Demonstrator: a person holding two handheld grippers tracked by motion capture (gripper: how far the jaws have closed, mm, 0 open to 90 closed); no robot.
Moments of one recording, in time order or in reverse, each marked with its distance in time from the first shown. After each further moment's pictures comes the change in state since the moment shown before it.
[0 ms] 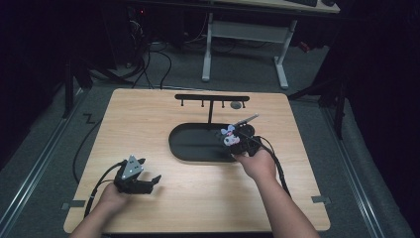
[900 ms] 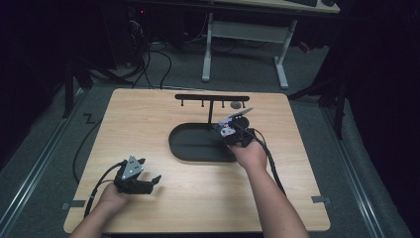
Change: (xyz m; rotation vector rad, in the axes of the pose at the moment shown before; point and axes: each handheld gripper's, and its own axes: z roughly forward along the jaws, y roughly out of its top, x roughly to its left) left arm -0.001 0.000 0.000 0.000 0.001 0.004; right arm -0.003 0.028 0.027 -0.026 -0.026 0.042
